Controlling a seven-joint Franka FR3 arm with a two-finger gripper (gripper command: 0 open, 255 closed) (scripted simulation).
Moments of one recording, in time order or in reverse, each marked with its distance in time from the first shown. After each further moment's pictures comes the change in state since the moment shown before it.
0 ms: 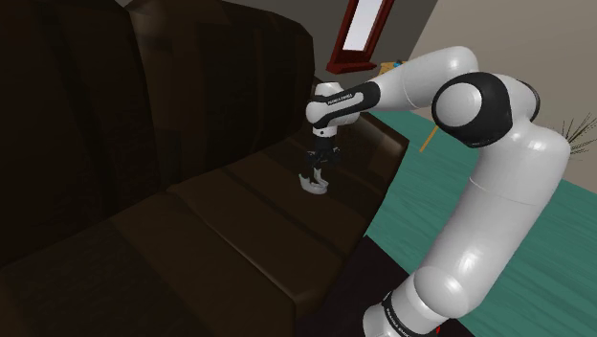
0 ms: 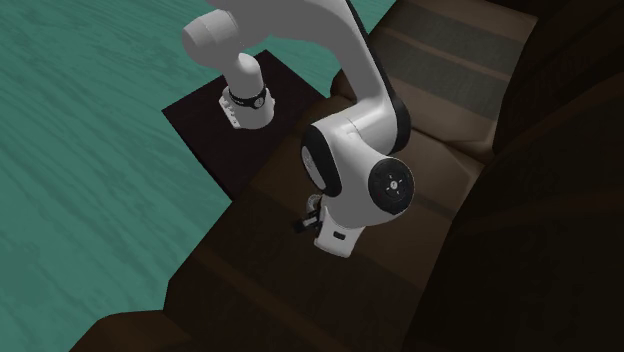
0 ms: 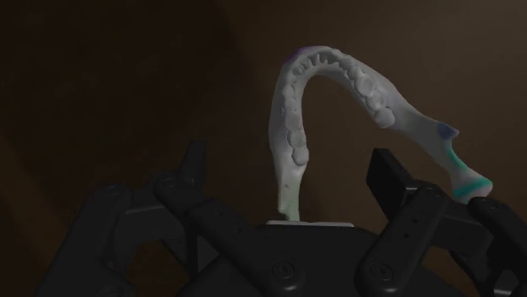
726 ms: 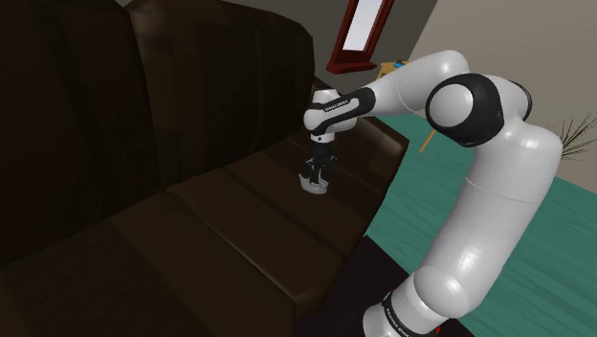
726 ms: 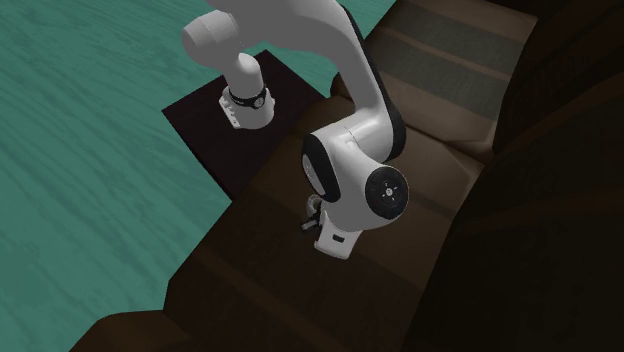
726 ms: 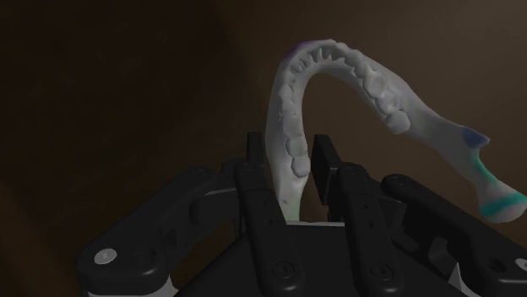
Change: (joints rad) arm -0.001 0.032 0.001 -0.022 0.003 0.054 0.005
